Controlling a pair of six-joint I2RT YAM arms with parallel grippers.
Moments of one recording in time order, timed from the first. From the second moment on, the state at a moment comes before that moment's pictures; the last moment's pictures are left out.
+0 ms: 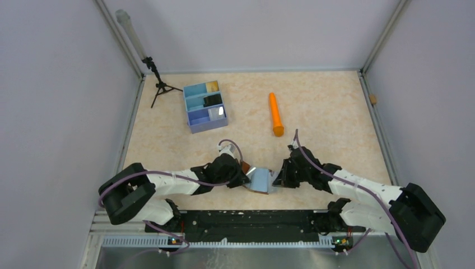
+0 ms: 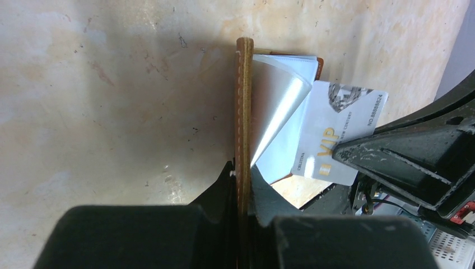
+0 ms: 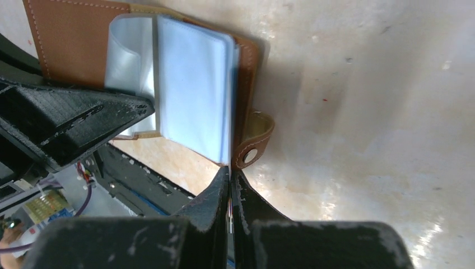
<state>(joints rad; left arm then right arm) -0.96 1.36 0.44 0.21 0.03 -1.12 0.75 1.08 0.40 -0.19 -0.21 0.92</state>
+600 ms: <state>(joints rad) -0.96 1.36 0.43 0.22 0.02 -1.13 0.74 1.00 0.37 -0.21 -0.19 0.95</state>
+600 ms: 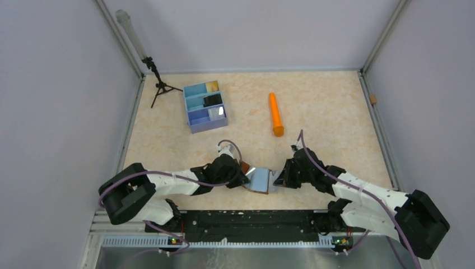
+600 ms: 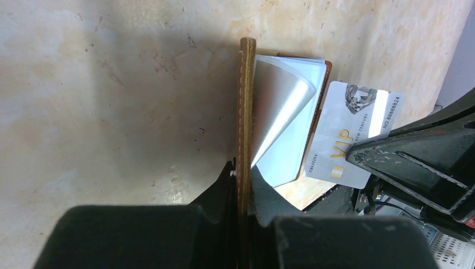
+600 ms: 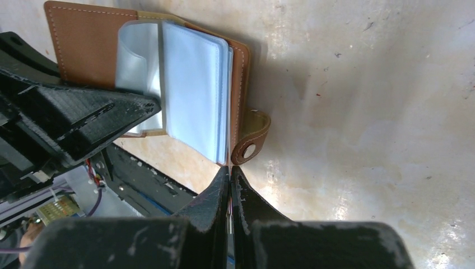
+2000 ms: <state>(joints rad) -0.96 1.37 0.42 0.23 0.01 -1.13 0.73 0.94 0.32 -0.19 -0.24 0.98</state>
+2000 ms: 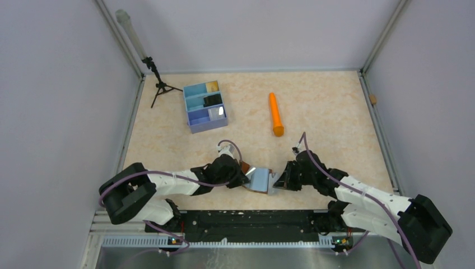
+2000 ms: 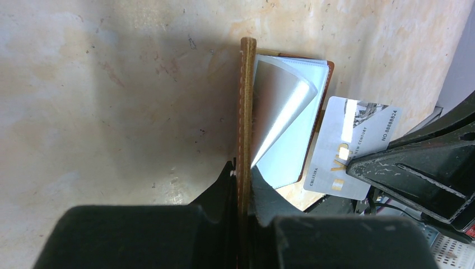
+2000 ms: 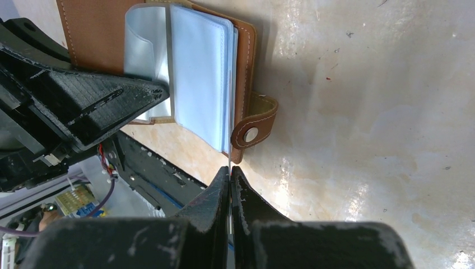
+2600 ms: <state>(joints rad) -0.96 1.38 0.42 0.23 0.01 -1.13 0.73 0.99 0.31 -0.11 -0.25 1.00</state>
